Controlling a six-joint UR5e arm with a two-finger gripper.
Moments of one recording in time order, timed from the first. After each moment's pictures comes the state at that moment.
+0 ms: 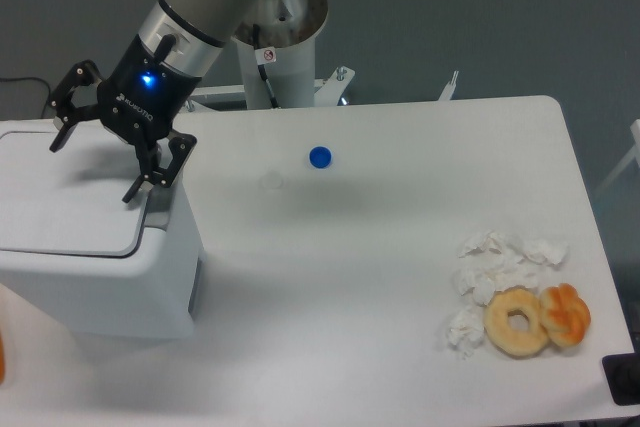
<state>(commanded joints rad) 2.27 -1.62 -1.72 -0.94 0.79 0.43</state>
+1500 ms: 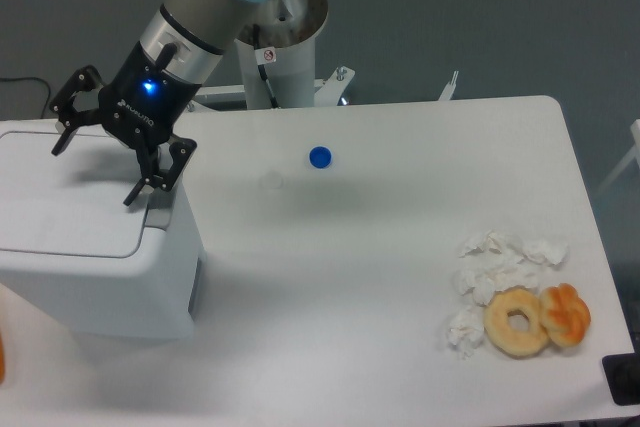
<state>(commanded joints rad) 2.27 -1.62 -1.74 -0.94 0.78 0.43</state>
